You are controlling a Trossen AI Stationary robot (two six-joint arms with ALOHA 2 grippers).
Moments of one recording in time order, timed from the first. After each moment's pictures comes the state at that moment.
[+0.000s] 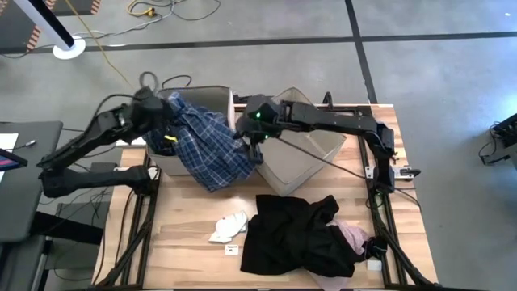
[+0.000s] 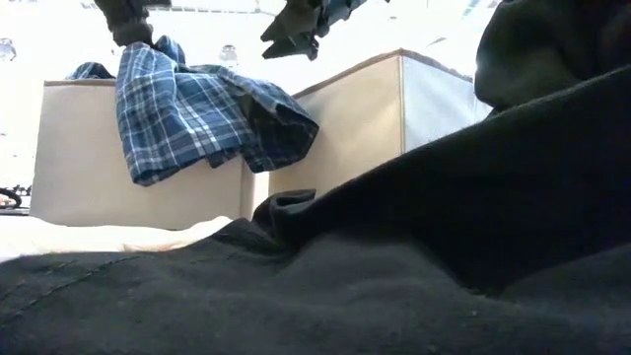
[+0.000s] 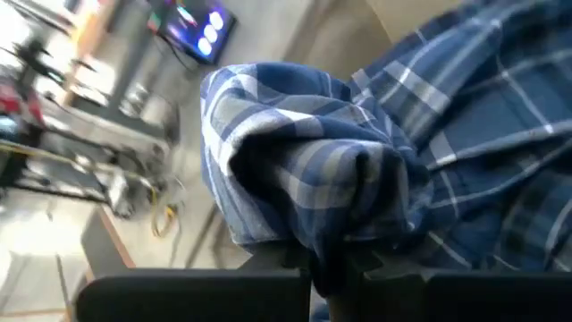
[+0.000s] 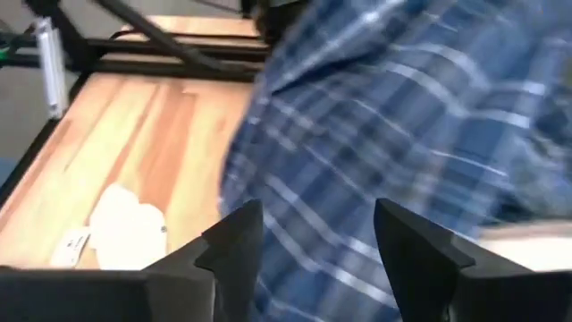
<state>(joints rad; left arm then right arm) 0.53 0.85 1.13 -0.96 -0.59 0.44 -0.19 1.95 1.96 -0.66 -0.27 -0.18</state>
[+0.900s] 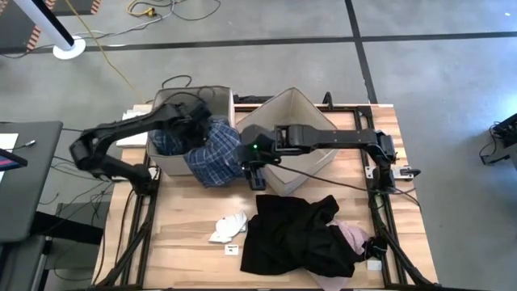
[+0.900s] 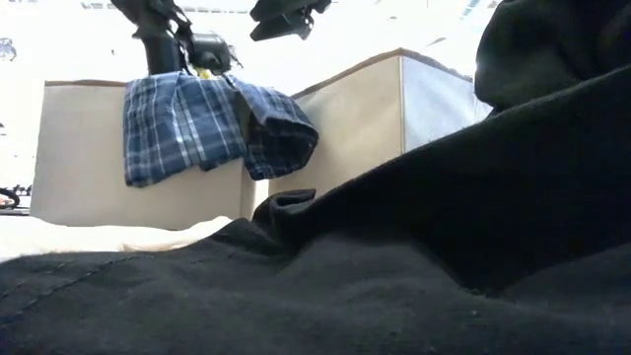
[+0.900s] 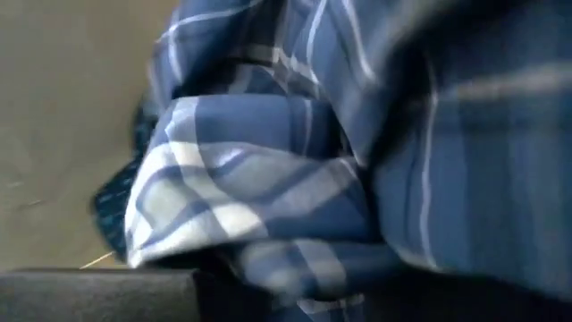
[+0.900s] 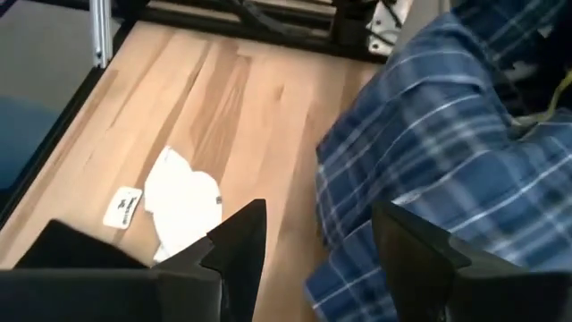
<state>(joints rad) 0.62 1.37 1.03 -0.91 -0.28 0.30 -0.01 1.95 1.96 -0.73 -0.16 -0.17</state>
